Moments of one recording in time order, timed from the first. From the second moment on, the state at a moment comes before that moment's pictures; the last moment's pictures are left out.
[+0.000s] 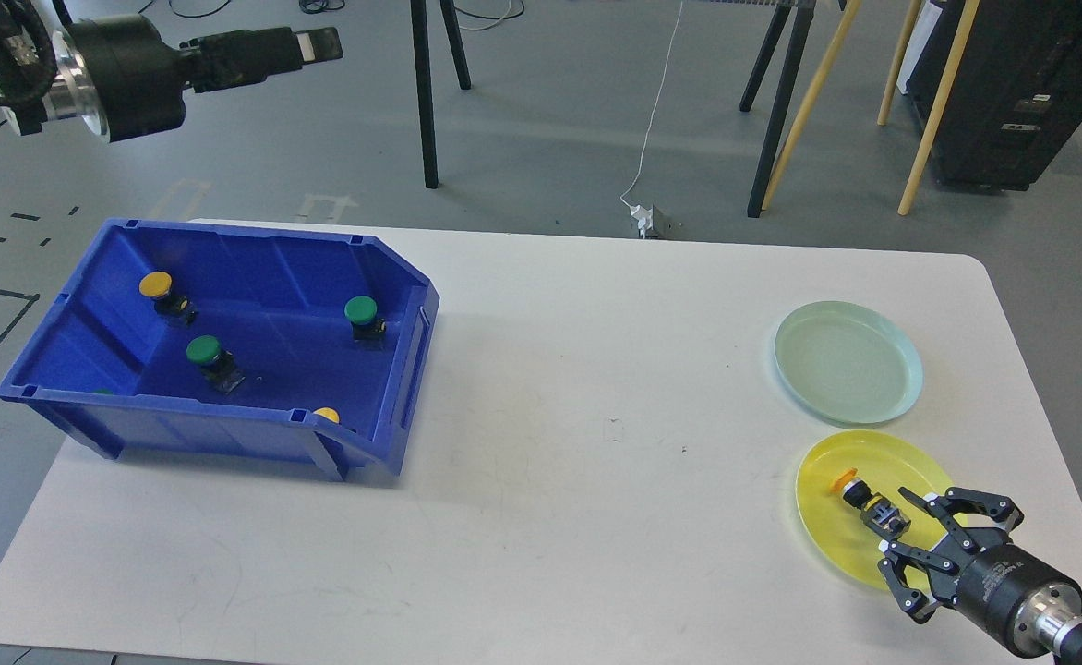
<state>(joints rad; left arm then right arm) -1.12 0.80 -0.54 -1.06 1.67 -0.49 -0.49 -0.14 -0.89 0.77 1.60 0.42 0.10 0.18</state>
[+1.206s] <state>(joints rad) -1.02 0.56 -0.06 -0.59 2.07 -0.49 -0.49 0.84 -0.83 0.80 1.16 0.16 0.37 0.06</state>
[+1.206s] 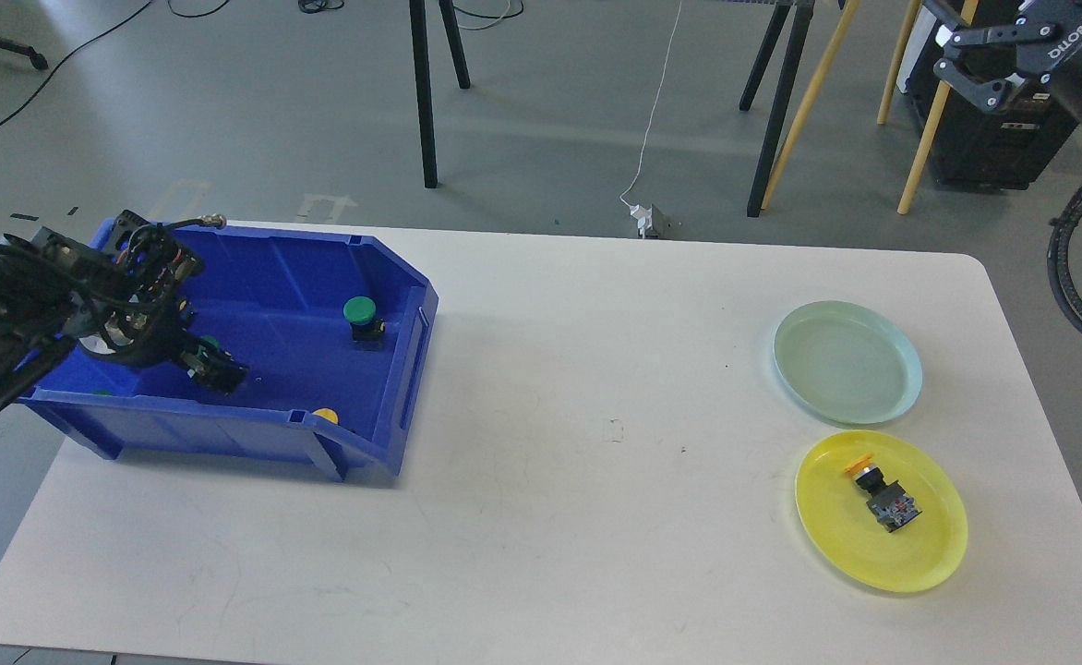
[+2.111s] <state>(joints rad) -1.00 0.50 -0.05 -0.51 2.03 -0.49 -0.49 0.79 -0.86 0.81 1.17 0.16 0.40 0.06</state>
